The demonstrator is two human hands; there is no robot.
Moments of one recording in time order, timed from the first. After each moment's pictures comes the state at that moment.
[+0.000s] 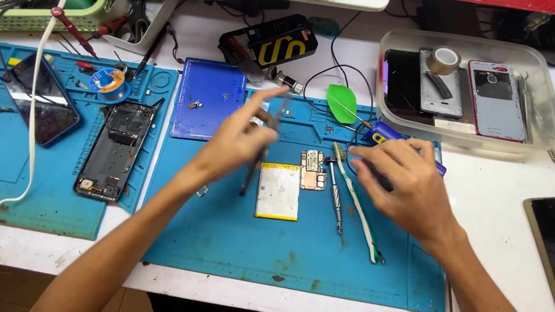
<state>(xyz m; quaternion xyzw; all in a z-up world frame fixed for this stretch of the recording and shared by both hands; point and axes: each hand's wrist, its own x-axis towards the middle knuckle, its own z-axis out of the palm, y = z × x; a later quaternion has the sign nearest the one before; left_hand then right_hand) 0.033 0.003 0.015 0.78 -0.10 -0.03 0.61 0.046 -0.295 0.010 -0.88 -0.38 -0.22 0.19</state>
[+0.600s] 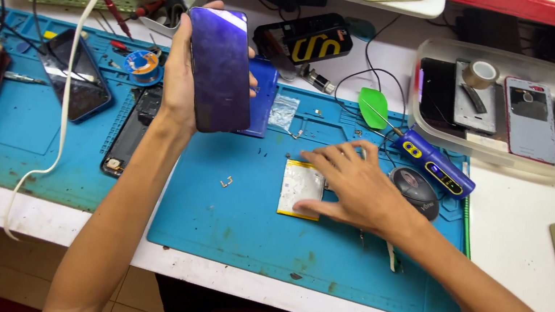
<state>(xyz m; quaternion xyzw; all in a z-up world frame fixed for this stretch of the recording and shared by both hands) 0.048 0.075 0.048 0.43 0.02 0.08 0.90 0.053 -0.219 -0.014 -0.83 -0.54 -0.06 0.10</state>
